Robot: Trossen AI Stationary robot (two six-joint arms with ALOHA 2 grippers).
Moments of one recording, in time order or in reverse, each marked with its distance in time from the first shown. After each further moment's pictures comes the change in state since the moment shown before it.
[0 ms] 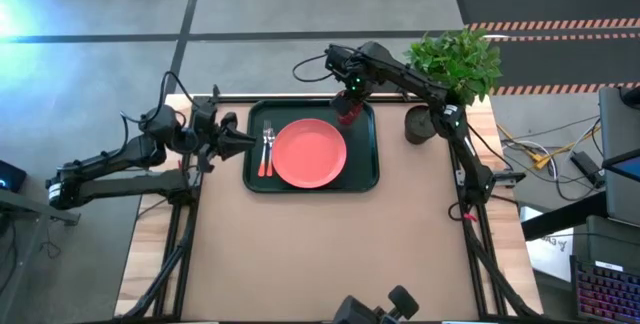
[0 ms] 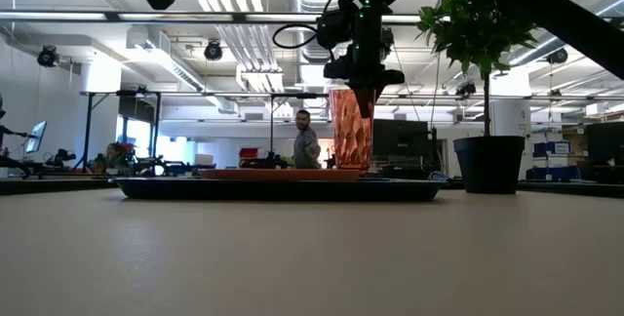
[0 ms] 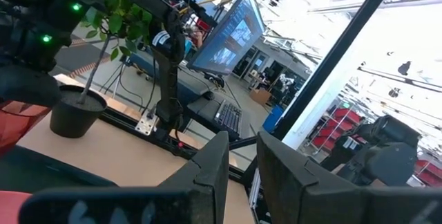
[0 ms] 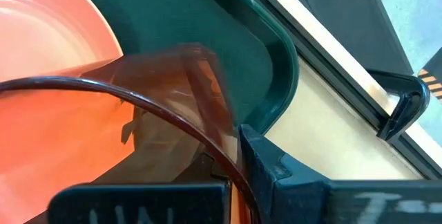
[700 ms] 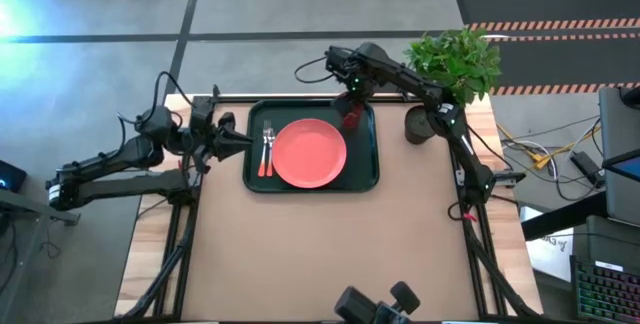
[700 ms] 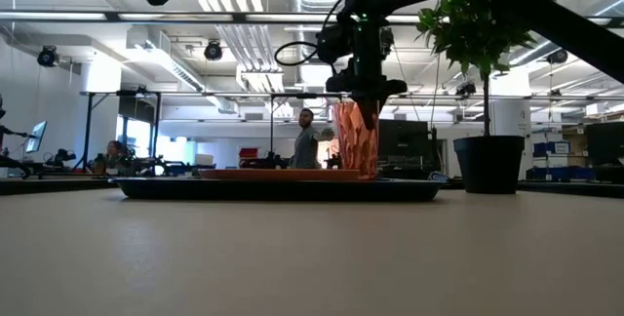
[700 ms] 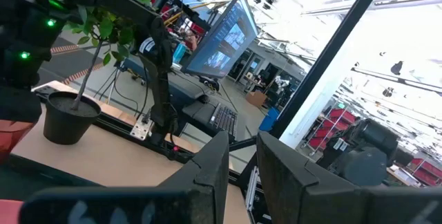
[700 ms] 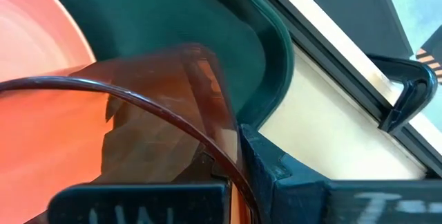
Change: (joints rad) left arm 0.000 -0.022 0.000 0.000 0.012 0.003; right arm -0.029 0.045 0.000 -0.024 0.001 0.009
